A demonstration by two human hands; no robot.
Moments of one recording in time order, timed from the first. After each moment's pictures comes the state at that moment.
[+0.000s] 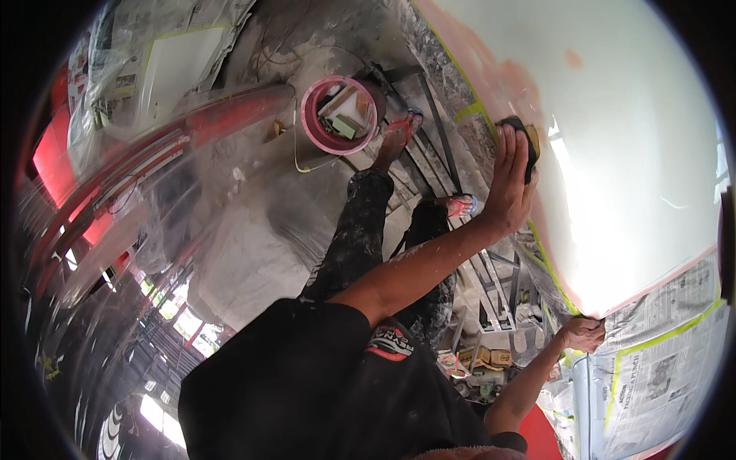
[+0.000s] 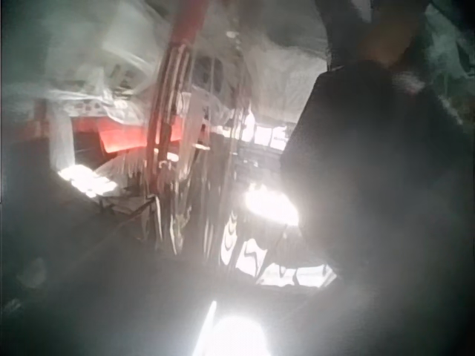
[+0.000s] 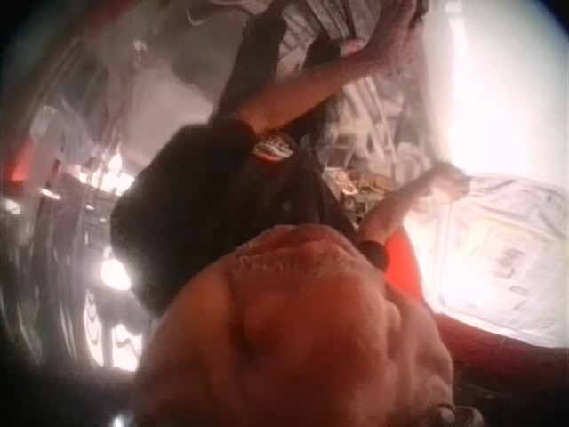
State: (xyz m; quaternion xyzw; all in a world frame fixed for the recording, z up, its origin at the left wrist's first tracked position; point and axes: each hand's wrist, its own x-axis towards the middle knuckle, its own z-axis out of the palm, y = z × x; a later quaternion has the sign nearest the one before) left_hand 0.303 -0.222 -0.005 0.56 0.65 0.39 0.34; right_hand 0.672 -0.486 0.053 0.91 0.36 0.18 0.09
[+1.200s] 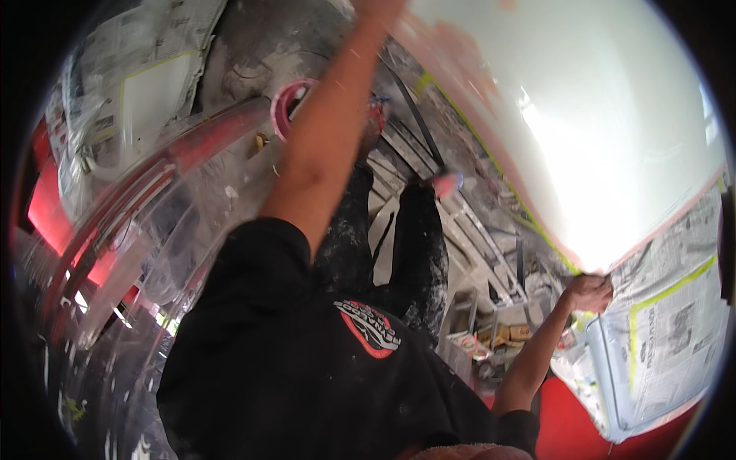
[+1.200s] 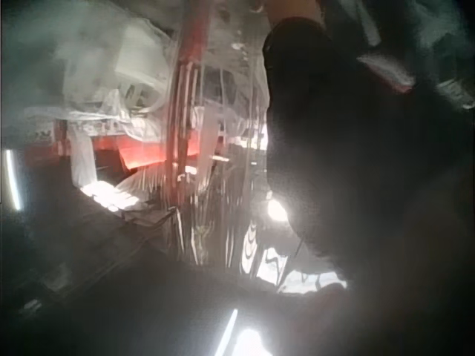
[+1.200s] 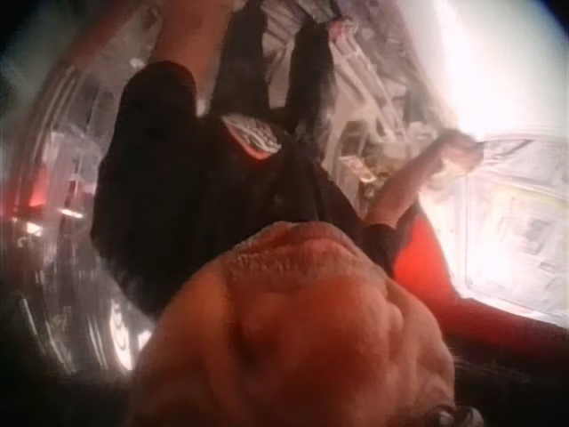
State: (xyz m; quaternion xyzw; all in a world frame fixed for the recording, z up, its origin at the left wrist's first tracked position) left_hand 0.194 -0.008 -0.007 0.63 0.72 0.29 0.06; right_hand 0.664 -0.479 0.044 0.87 0.43 0.23 0.05
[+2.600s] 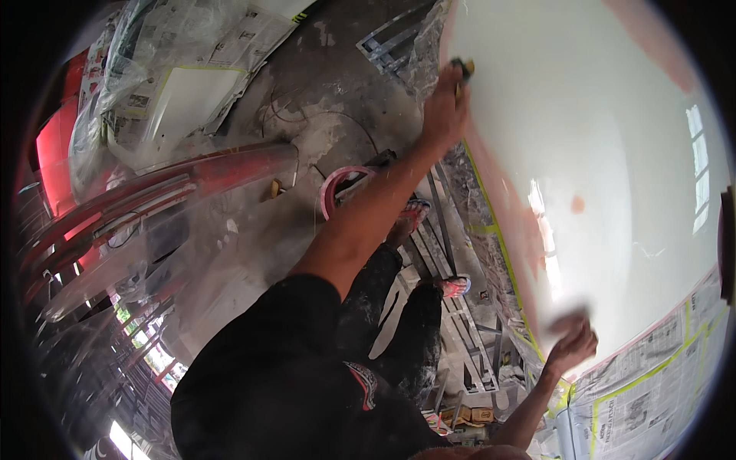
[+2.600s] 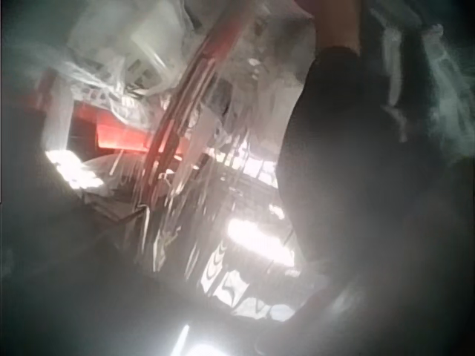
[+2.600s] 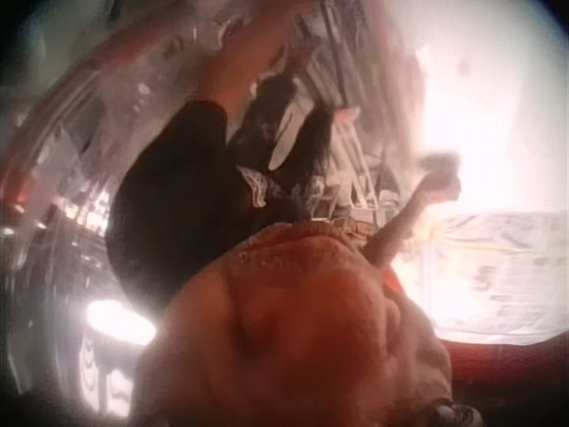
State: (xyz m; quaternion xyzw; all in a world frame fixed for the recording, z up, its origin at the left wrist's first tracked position) left_hand 0.069 0.061 -0.054 0.60 0.66 0.42 0.17; right_hand 0.507 -0.284 0.098 0.75 0.66 0.06 -0.01
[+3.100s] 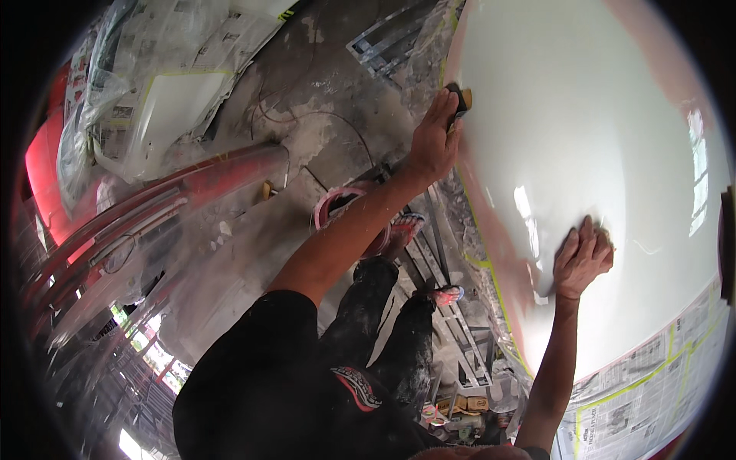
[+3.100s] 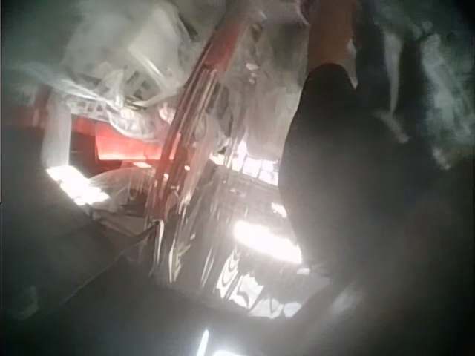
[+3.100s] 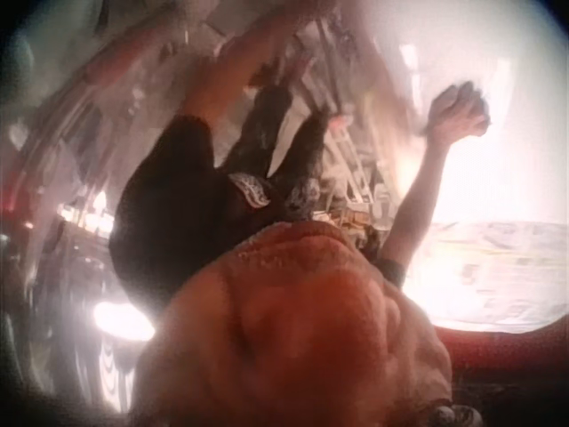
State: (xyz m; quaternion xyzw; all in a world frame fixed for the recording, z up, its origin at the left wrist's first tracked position) left_hand 0.036 0.096 -0.067 0.65 0.60 0.43 0.19; right_hand 0.383 -0.014 0.045 0.65 0.75 0.08 -0.08
